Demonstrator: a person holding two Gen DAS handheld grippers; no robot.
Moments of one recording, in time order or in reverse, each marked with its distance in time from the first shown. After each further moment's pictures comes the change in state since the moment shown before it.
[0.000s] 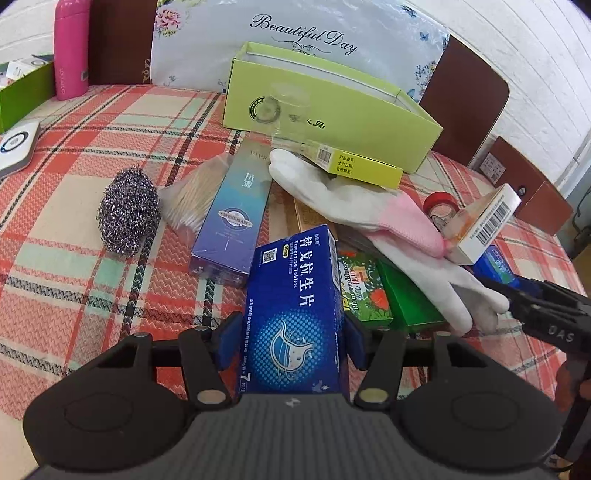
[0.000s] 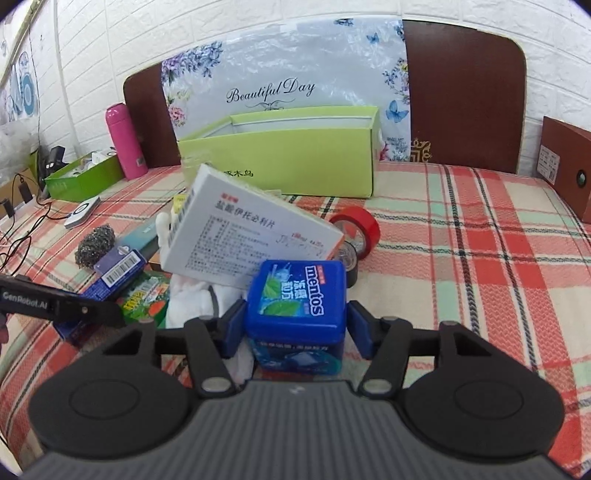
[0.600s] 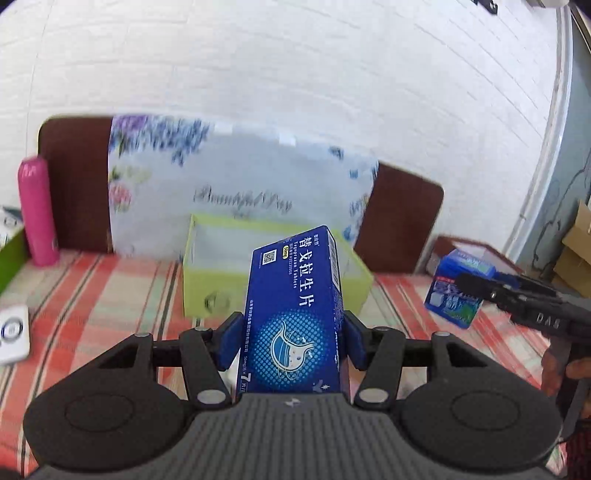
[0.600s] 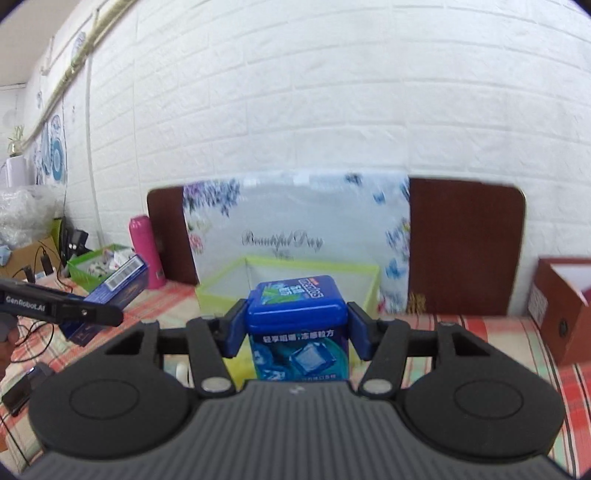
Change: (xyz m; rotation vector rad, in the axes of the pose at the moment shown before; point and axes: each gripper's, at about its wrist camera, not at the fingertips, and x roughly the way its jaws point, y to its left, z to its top) left arm -0.076 -0.041 0.104 0.151 -0.355 -0.090; right arm -0.043 -0.004 0.129 -0.111 -0.315 0.056
